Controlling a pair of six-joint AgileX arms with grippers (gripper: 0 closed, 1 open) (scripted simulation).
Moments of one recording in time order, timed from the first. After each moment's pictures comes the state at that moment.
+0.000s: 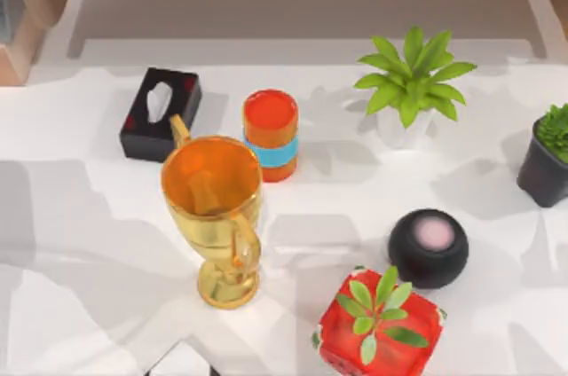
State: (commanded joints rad) left arm 0.38 1.95 1.41 -0.95 0.01 0.42; right arm 0.00 0.00 0.00 0.00 0.00 0.00
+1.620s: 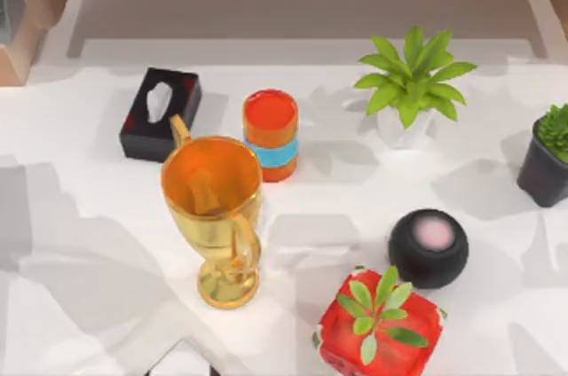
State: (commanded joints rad) left arm 0.38 2.01 1.33 -0.89 0.01 0.42; right arm 0.00 0.00 0.00 0.00 0.00 0.00
